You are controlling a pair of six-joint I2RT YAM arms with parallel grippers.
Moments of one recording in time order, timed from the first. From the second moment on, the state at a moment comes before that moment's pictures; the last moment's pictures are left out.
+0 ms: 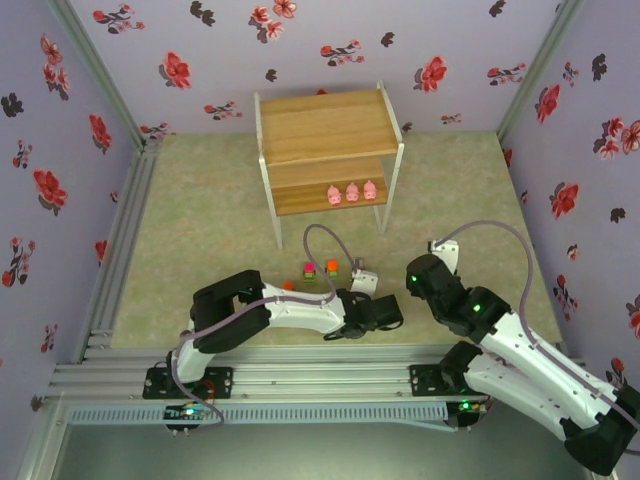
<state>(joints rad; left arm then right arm) -1.37 2.04 1.31 -0.50 -0.55 -0.98 0.75 0.70 0.62 -0.82 0.54 0.69</state>
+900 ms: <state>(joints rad) -1.35 2.04 1.31 -0.46 -0.54 -0.98 0.74 0.72 0.61 -0.79 0.53 0.69</state>
